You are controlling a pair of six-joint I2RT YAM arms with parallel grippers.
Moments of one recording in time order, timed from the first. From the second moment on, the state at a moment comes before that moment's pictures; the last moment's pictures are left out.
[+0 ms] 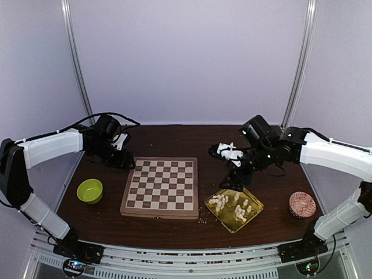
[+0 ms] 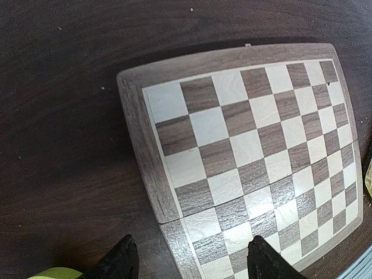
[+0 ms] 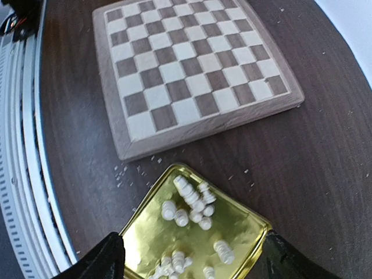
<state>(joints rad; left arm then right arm) -0.42 1.51 1.09 -0.66 0.12 -0.18 0.83 1.41 1.19 -0.69 -0.17 -0.30</state>
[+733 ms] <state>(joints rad) -0.42 1.46 1.07 -0.65 0.03 -0.14 1.08 1.39 0.74 -0.60 -0.03 -0.56</state>
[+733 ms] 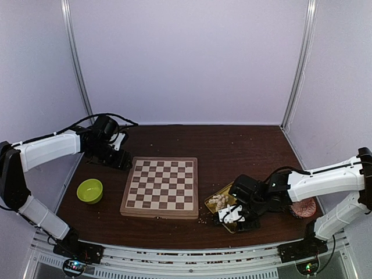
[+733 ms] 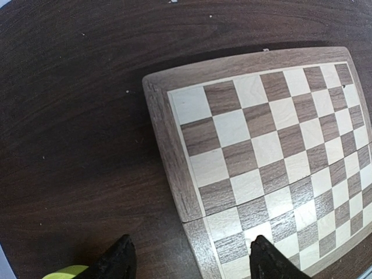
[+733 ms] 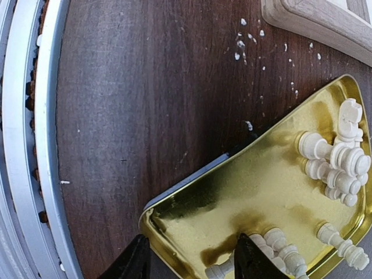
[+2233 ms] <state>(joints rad) -0.42 1.50 1.07 -0.65 0.09 -0.14 0.84 1.43 0.78 -0.56 0.14 -0.58</state>
